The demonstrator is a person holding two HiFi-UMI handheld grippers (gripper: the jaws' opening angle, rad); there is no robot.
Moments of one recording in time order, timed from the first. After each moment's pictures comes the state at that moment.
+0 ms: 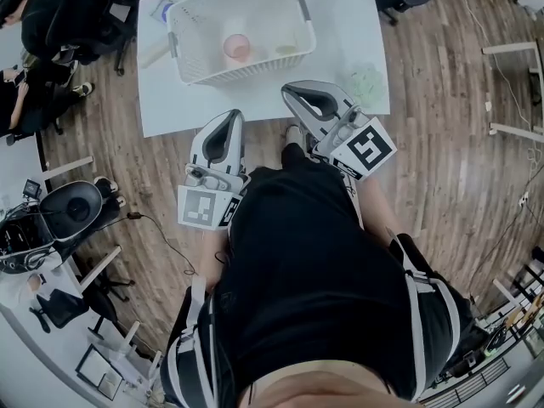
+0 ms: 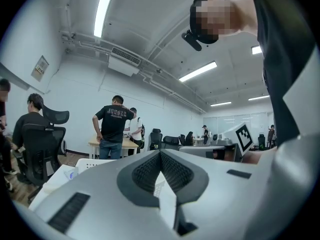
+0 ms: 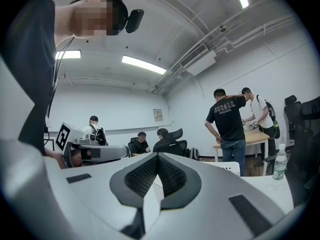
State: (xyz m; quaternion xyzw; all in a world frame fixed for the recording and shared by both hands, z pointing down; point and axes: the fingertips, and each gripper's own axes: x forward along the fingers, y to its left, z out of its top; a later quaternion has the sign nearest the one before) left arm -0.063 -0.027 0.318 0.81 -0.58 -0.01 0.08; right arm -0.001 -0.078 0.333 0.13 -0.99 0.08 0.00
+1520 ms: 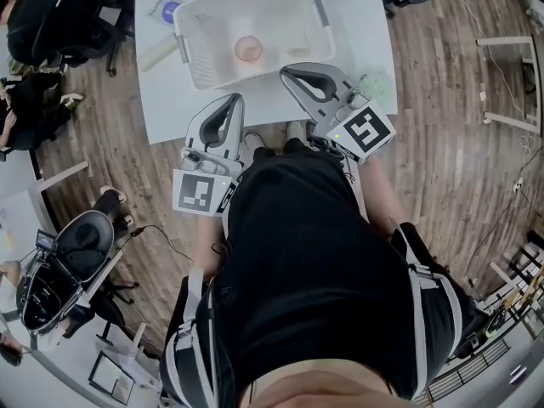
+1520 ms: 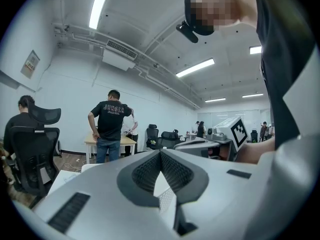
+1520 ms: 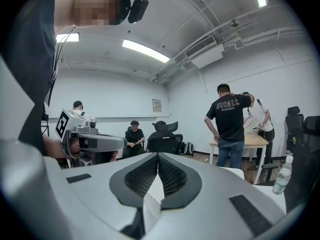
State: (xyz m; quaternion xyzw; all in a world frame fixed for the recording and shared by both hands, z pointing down) left arm -0.118 -0.060 0.312 0.83 -0.55 0.02 0.08; right arm -0.062 -0.111 0.331 0.15 -0.99 0.04 0.06
